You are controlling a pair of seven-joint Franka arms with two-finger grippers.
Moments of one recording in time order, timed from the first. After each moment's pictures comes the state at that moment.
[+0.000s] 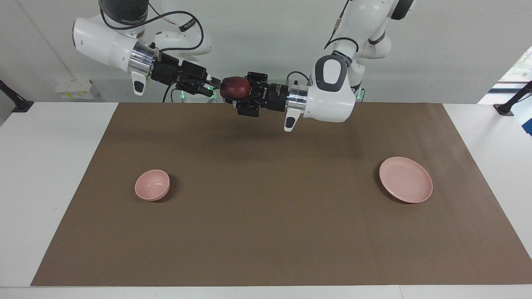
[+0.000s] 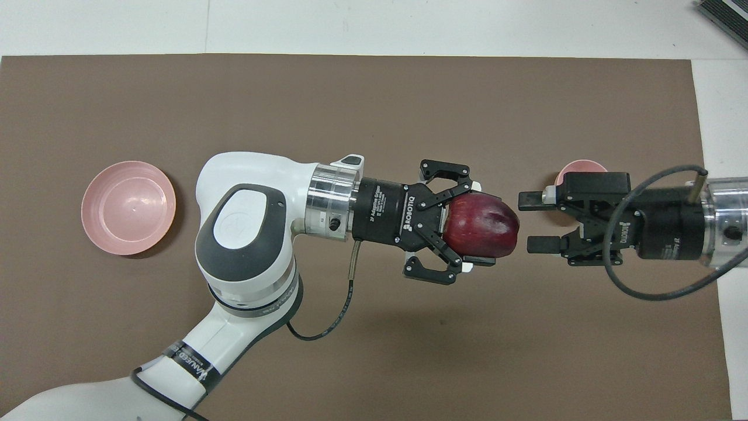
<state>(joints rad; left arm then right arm) -0.19 0.26 -0.47 -1.74 -1.68 1.95 -1.21 0.03 -0.21 -0.03 -2.02 1.11 1.73 0.27</state>
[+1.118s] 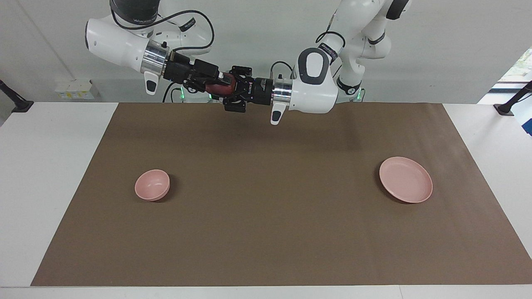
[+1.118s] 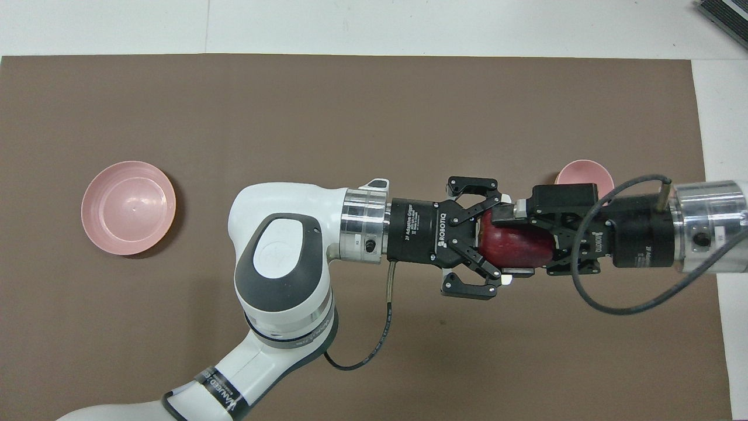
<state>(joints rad) -0.20 0.26 -0.55 -1.75 -1.77 2.10 -1.23 0.07 -0.21 -0.02 -2.02 1.10 1.74 0.29</state>
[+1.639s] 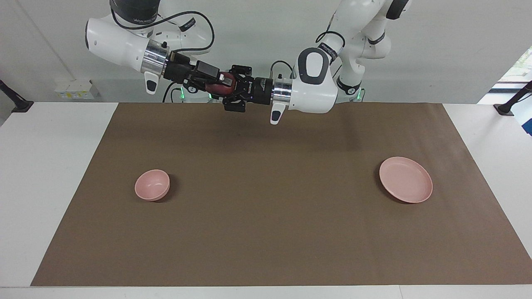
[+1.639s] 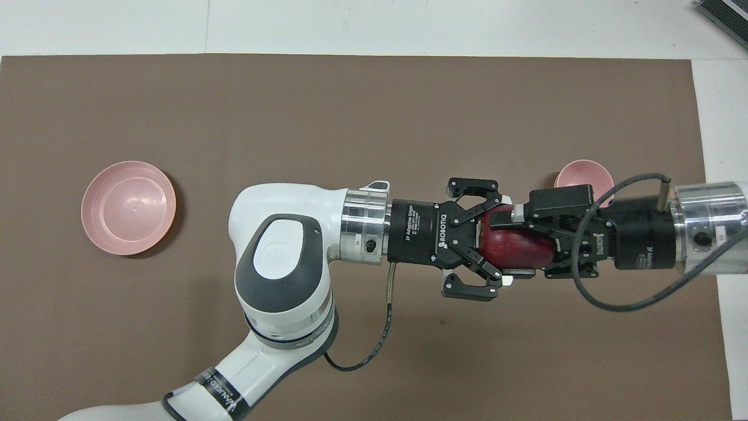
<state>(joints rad) -0.20 0.26 -0.56 -1.75 -1.77 2.10 -1.25 0.07 -0.21 -0.03 -2.02 1.09 1.73 0.33</state>
